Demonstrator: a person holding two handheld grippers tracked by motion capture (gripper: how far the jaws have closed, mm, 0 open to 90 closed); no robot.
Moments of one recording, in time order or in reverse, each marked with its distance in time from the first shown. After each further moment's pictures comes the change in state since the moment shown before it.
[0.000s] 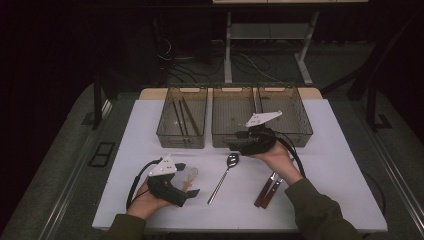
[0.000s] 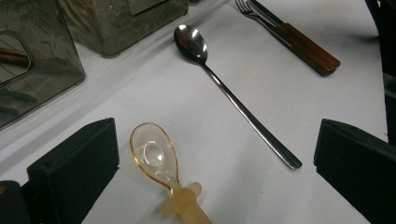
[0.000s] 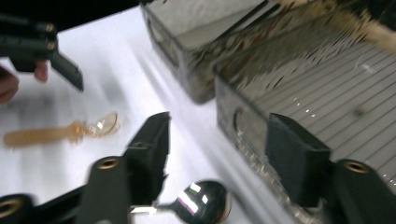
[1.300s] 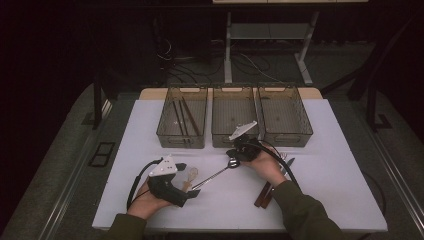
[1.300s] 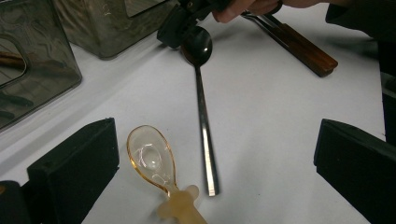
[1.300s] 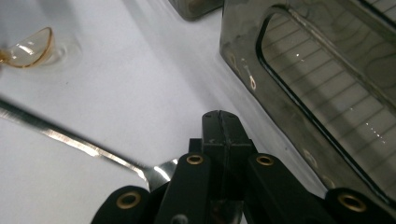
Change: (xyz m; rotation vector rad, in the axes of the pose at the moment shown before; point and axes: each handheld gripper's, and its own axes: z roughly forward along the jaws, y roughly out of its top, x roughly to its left) left arm -0.001 0.001 0.000 0.002 -0.005 0.011; right arm 0.005 -0.020 0.055 0.255 -0.072 -0.021
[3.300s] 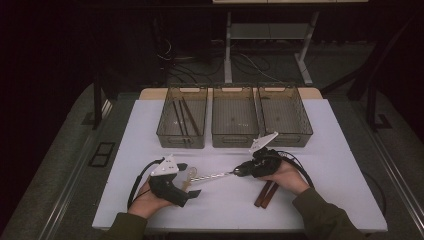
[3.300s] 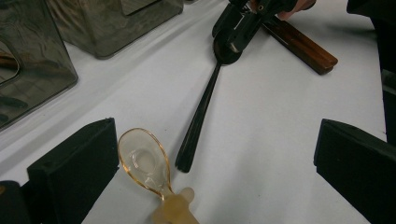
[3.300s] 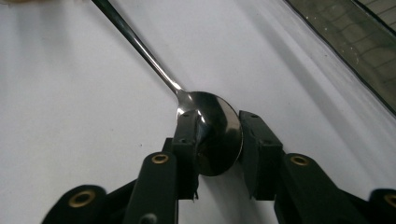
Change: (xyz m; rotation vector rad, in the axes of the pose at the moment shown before) left arm 0.000 0.001 0.003 0.006 -0.006 0.002; right arm -0.002 -0.052 -0.036 0.004 0.151 -0.041
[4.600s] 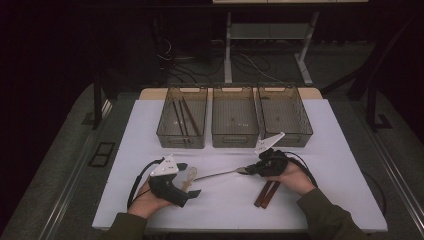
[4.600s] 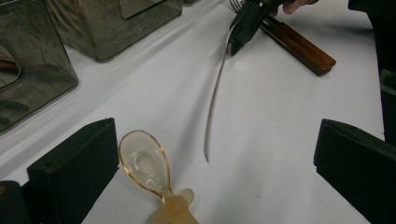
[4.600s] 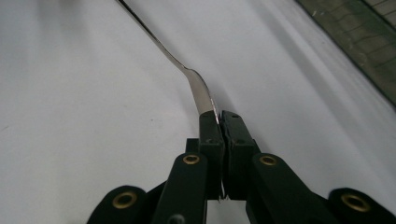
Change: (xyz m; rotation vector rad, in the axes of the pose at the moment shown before) left arm 0.000 0.001 -0.001 -0.005 -0.003 0.010; right arm -0.001 -0.008 -0.016 0.006 0.010 -0.034
